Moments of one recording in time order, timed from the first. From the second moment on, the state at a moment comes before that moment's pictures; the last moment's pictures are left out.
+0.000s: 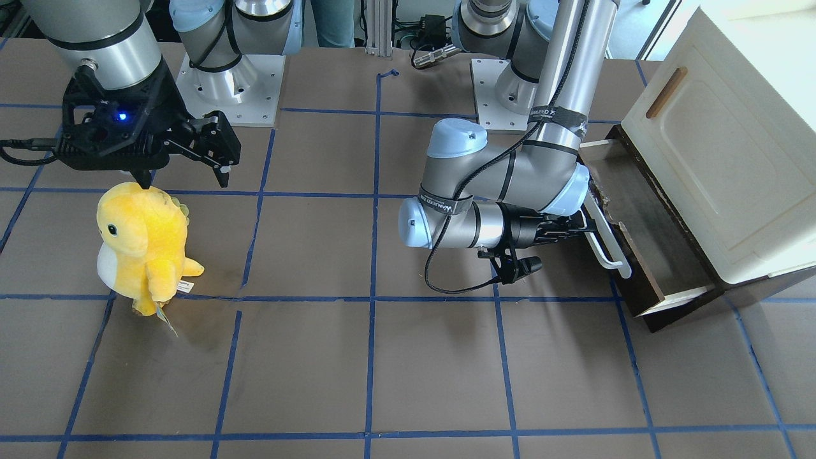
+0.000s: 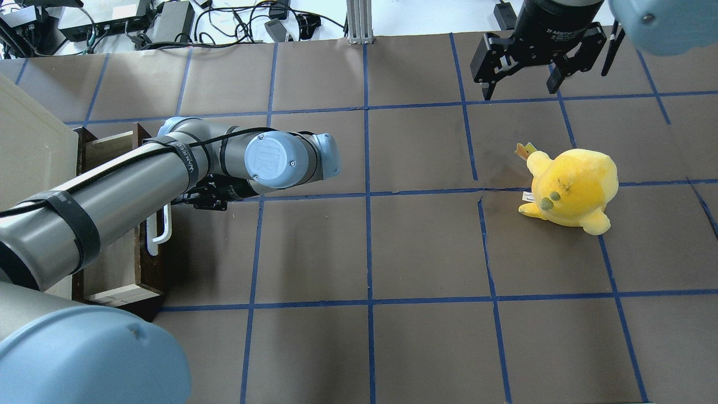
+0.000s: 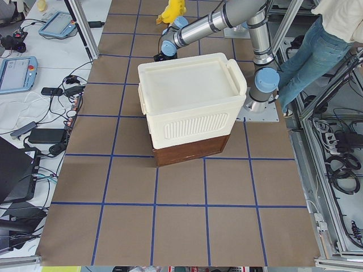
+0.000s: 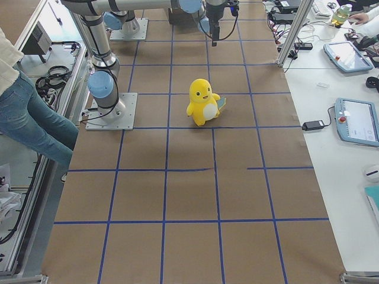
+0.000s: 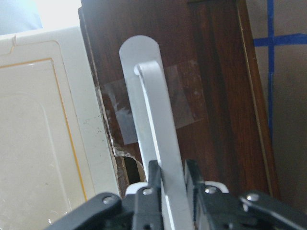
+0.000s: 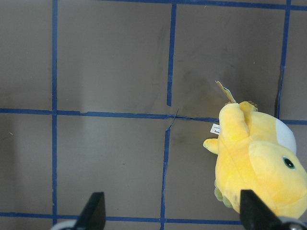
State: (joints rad) left arm -1.83 -2.07 -1.72 -1.96 2.73 -0.92; right arm 1.60 -1.48 1.44 -1.57 -1.58 -0.02
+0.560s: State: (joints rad) left arm -1.83 -2.08 -1.71 -1.95 2.73 -0.90; right arm 1.60 -1.48 1.44 -1.57 -1.58 -0.02
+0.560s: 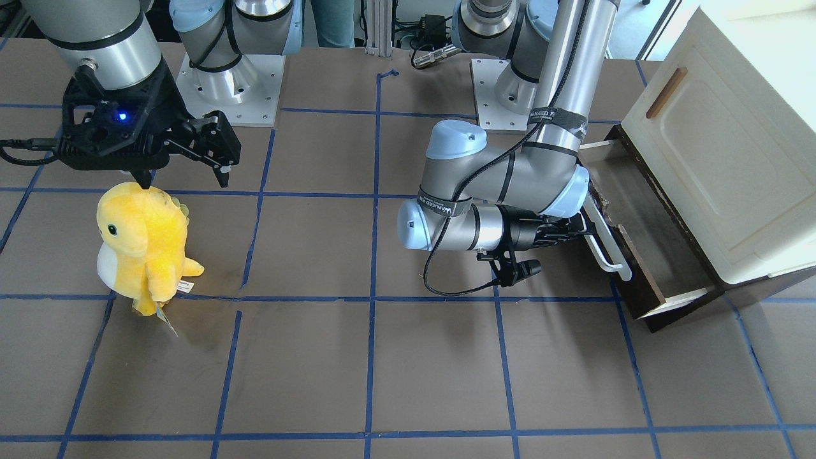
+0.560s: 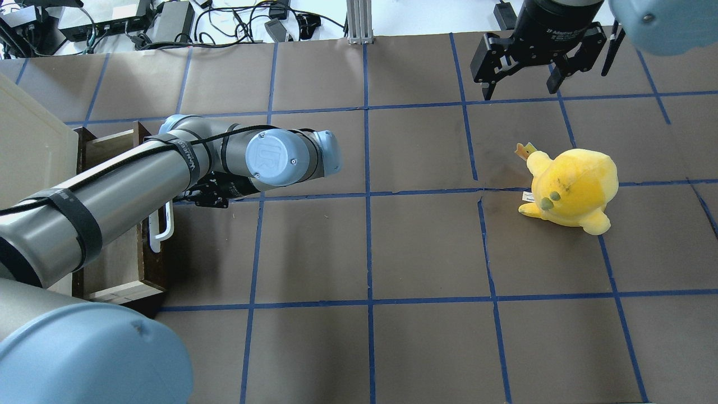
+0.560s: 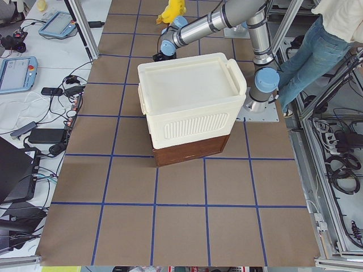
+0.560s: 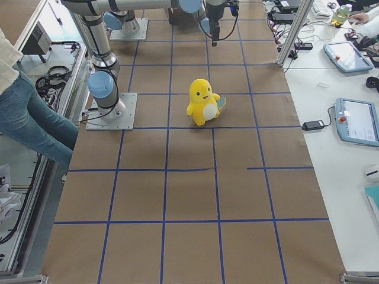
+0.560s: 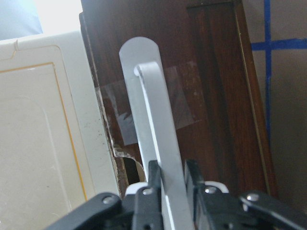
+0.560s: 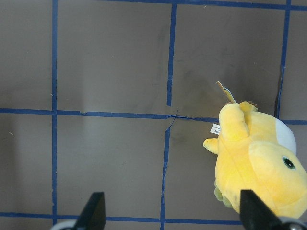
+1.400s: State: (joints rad) left arm -1.85 -2.08 -1.71 -1.95 2.72 -0.90; right arm 1.60 -1.48 1.44 -1.57 -1.58 -0.02
